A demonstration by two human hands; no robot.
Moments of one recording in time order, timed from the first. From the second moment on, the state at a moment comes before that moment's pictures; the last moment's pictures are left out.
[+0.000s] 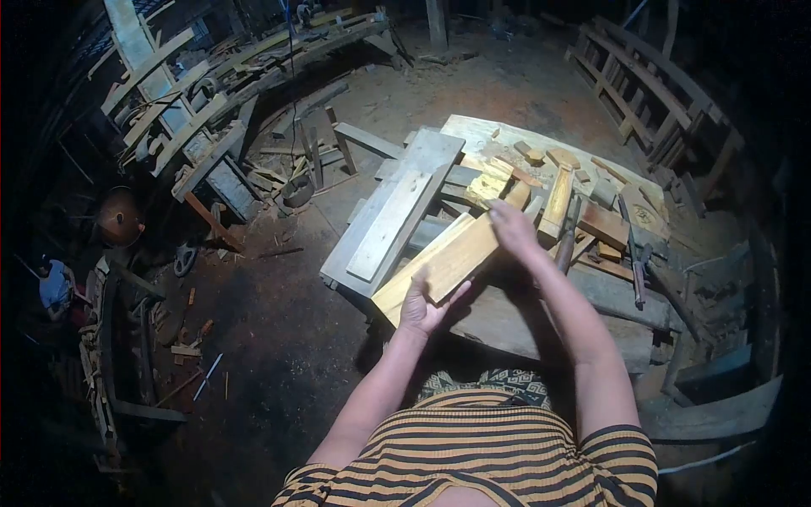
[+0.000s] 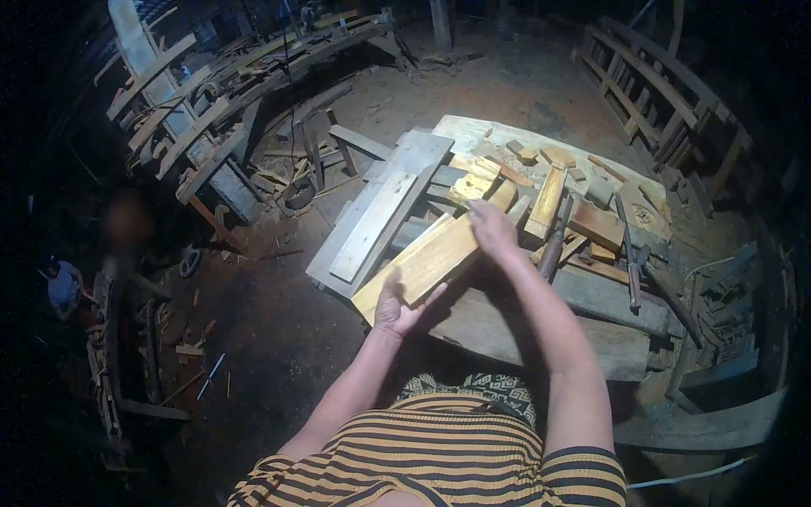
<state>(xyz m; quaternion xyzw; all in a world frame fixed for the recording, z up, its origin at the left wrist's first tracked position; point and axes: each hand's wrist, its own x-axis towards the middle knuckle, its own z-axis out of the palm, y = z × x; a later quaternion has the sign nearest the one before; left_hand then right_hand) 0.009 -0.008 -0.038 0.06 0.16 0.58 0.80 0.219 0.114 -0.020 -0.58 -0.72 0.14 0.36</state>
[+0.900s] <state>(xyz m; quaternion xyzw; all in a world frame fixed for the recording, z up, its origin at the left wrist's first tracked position) -0.003 -0.011 -0.044 0.56 0.34 0.54 0.53 0.176 0.027 0.031 -0.35 -0.85 -0.12 0.37</state>
